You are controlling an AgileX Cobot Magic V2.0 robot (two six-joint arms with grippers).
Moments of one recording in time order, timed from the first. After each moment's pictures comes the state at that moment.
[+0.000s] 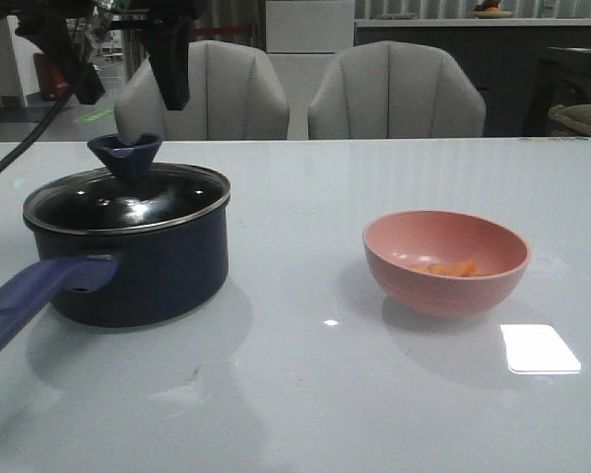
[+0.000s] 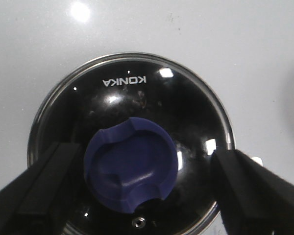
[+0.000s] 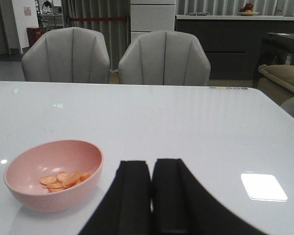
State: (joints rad) left arm -0.43 1.85 -1.71 0.06 1.09 -0.25; right arm 0.08 -0.01 0.03 -0.02 0.03 0.08
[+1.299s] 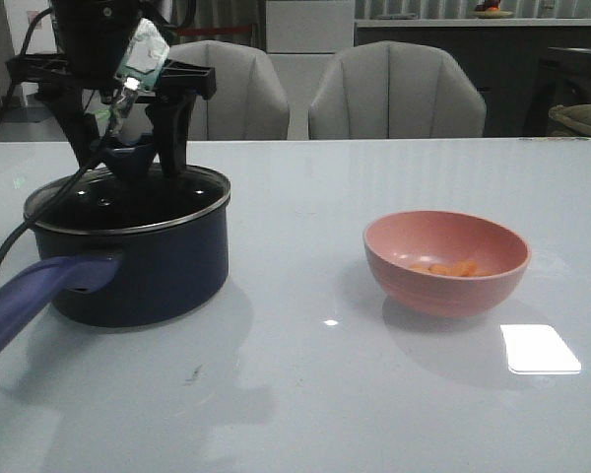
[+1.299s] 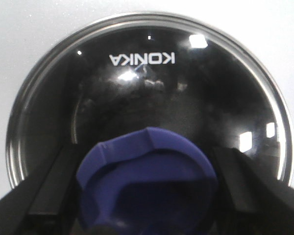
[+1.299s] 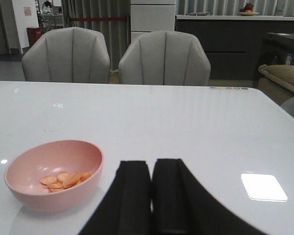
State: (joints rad) left arm -0.43 1.99 -1.77 0.09 1.17 -0.31; right arm 0.08 -0.01 0.03 -0.02 0.03 0.08
